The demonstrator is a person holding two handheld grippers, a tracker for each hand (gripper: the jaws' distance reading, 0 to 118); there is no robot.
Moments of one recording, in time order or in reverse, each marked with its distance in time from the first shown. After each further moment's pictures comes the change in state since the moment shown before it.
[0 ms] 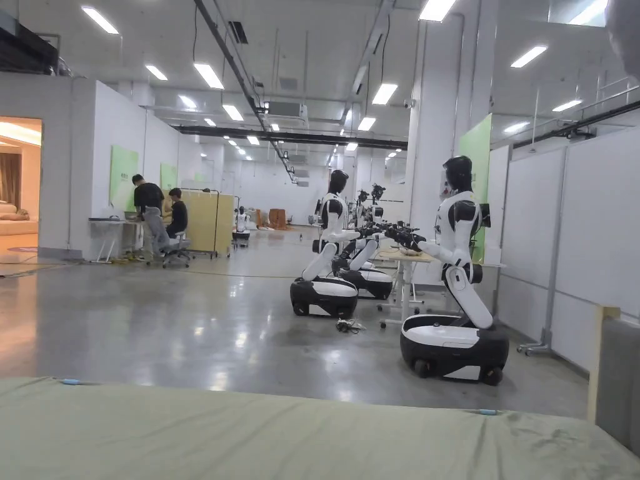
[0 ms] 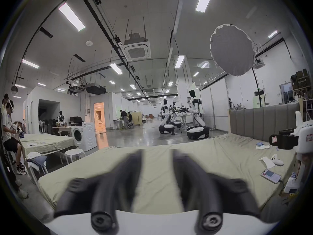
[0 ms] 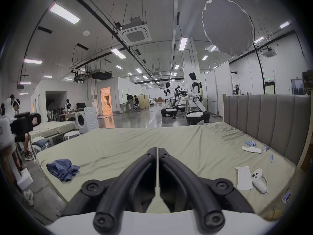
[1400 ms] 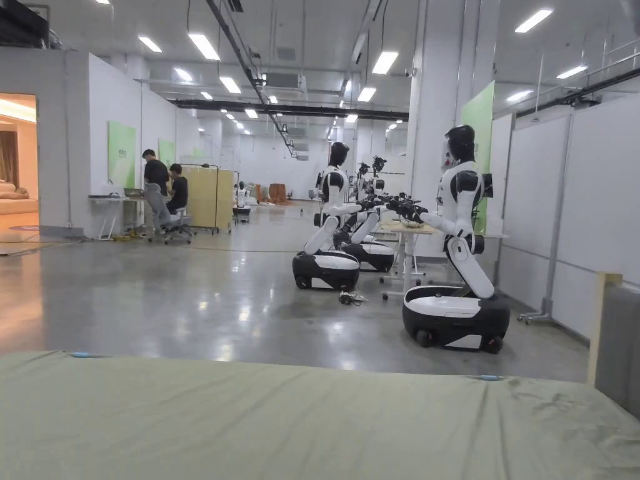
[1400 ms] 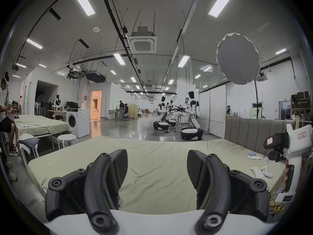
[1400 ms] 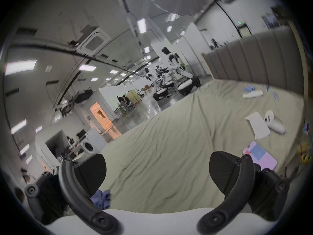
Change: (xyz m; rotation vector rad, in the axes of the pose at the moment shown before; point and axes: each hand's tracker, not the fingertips) left arm -0.011 0.004 0.000 -0.045 -0.031 0.139; right arm 0.007 0.018 -0.017 -0.163 -0.082 -0.536
